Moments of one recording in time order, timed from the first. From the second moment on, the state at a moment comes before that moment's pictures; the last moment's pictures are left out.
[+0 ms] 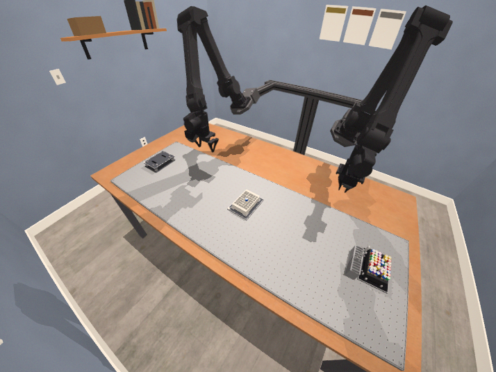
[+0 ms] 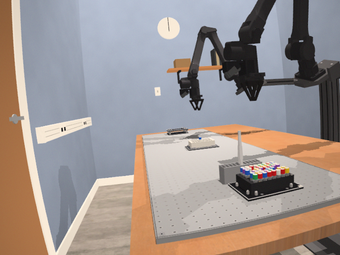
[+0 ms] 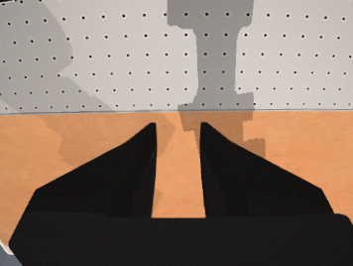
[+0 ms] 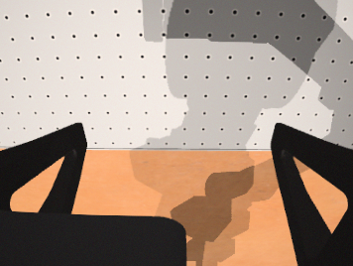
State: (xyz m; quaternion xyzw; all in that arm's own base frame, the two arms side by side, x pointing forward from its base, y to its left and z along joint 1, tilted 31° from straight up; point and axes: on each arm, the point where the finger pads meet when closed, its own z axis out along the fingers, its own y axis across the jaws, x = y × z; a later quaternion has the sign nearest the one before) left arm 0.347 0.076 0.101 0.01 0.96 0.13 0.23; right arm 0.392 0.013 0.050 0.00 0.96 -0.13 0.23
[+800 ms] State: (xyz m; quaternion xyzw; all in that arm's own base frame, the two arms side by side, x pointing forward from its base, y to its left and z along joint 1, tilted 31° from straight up) left arm 0.347 0.076 0.101 0.01 0.96 0.13 0.23; right arm 0.424 0.075 0.014 0.01 0.96 -0.13 0.23
